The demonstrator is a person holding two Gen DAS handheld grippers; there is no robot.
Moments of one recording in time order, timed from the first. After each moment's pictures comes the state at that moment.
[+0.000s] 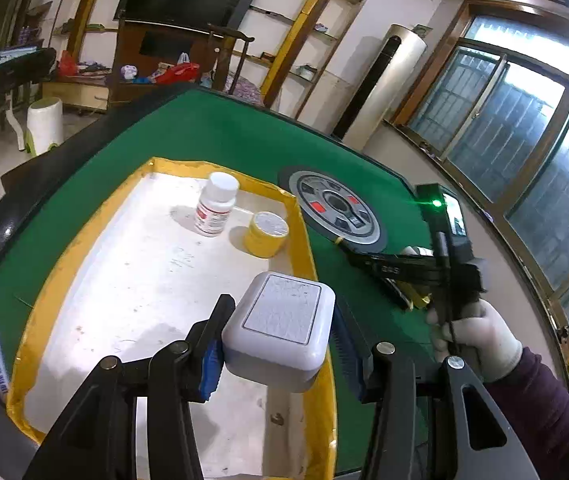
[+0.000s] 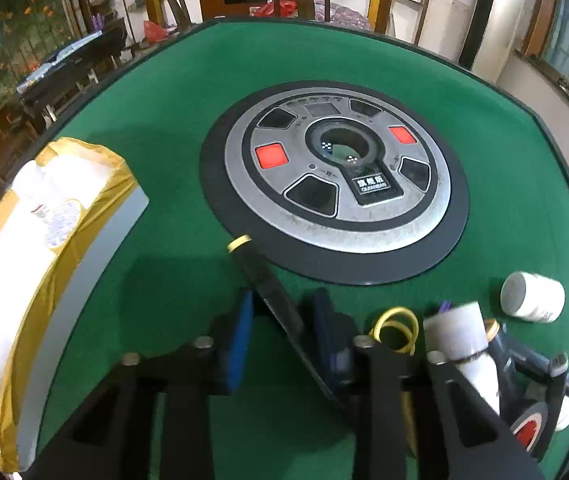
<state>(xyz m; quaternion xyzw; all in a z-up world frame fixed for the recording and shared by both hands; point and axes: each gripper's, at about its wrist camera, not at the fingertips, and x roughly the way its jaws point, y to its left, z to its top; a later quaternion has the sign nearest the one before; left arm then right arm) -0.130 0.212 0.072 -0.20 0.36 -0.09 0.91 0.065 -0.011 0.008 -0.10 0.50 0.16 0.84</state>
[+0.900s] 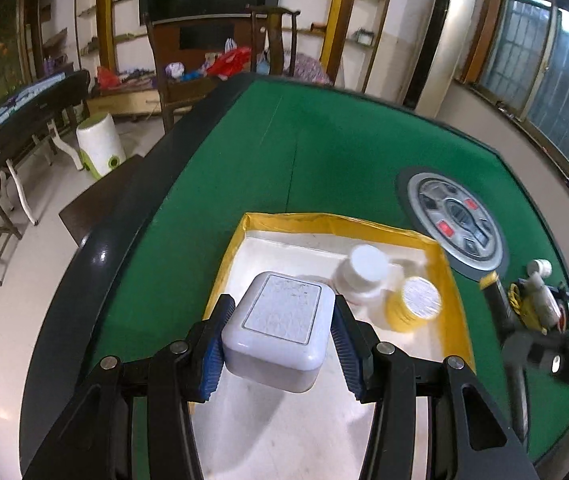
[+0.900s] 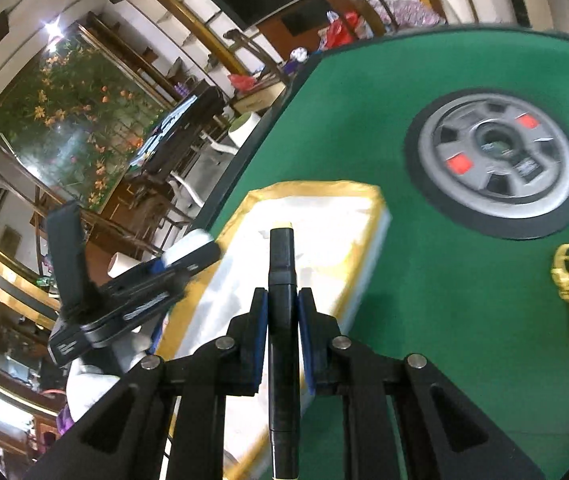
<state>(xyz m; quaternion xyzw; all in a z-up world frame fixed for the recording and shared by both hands) -0.007 0.267 0.055 -0.09 0.44 0.03 0.89 0.009 0.053 0.070 0.14 0.49 0.35 0.79</state>
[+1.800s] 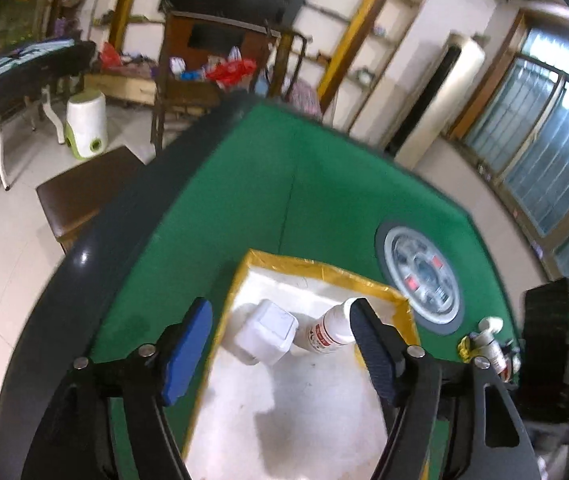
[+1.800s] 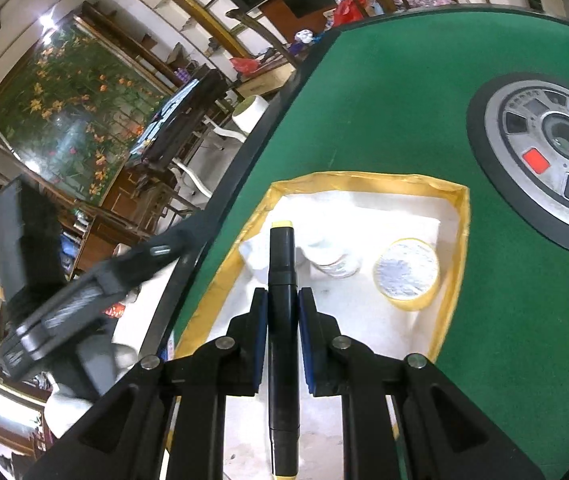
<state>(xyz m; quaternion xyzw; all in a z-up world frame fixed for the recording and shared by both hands) -0.031 0.312 0.089 -0.21 0.38 0.00 0.90 0.019 0.120 0.058 0.13 0.51 0.35 0.77</state>
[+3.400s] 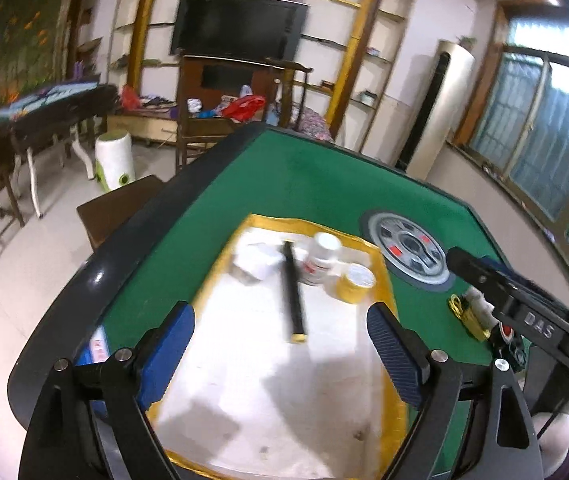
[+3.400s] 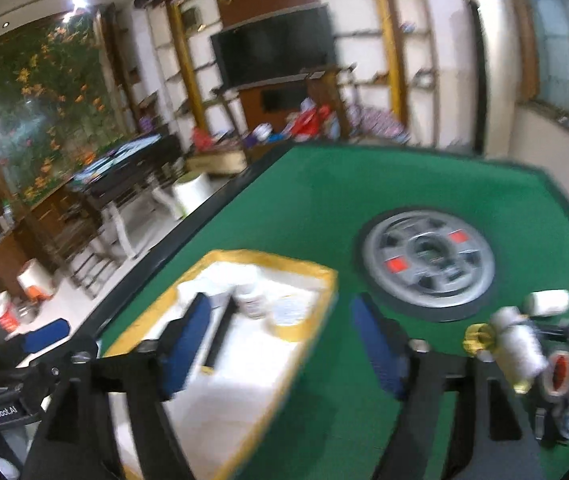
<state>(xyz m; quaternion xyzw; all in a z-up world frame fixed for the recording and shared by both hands) -0.133 0.243 0.105 -0.14 0.33 0.04 0.93 -0.063 0.057 0.125 0.01 0.31 0.22 0.92</state>
